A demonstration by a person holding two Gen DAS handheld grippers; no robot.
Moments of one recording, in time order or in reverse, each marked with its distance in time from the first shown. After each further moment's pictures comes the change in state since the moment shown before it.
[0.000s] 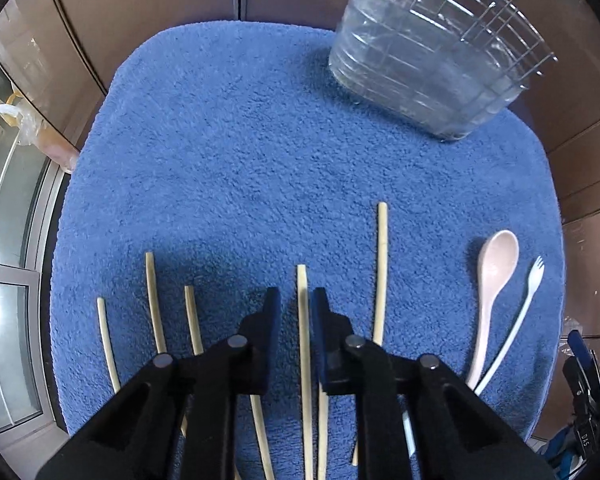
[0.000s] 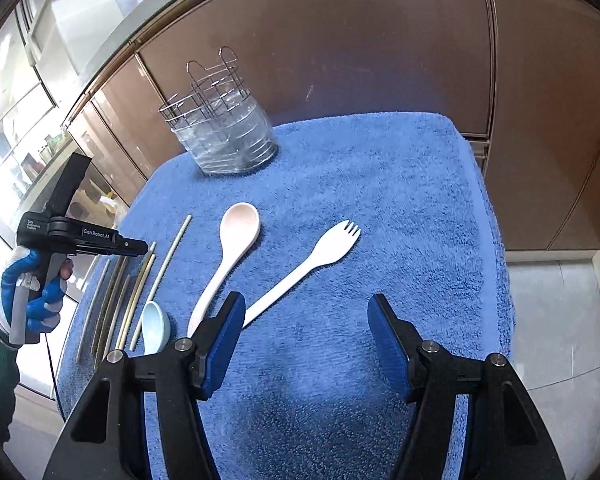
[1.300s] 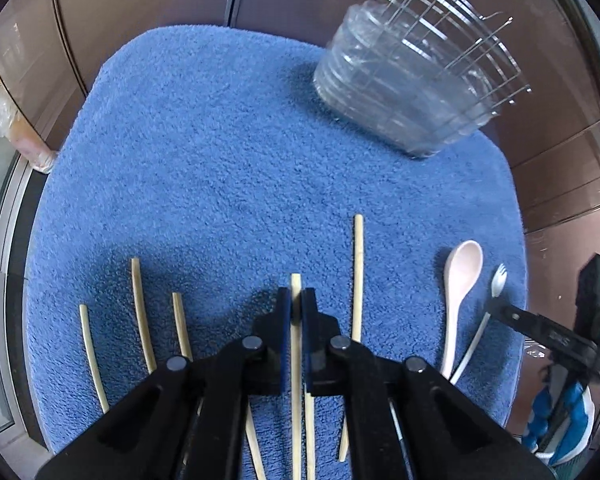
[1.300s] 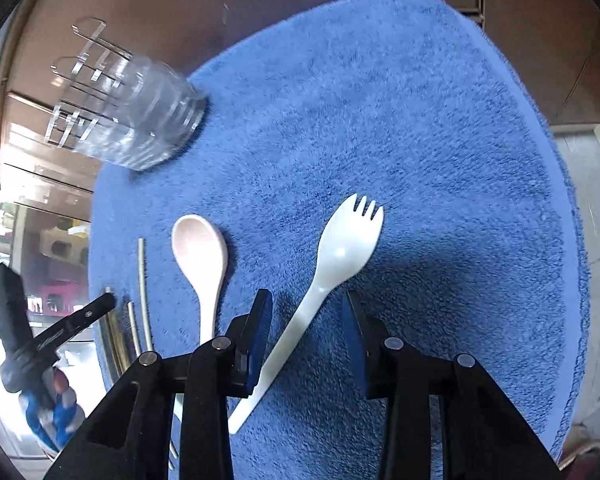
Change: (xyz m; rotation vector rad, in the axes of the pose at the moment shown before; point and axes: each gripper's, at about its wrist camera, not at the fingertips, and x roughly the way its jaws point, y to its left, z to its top) left arm -0.012 0.032 0.006 -0.019 -0.043 -0.172; right arm 0.105 -0.003 0.049 0.367 0.377 -0.050
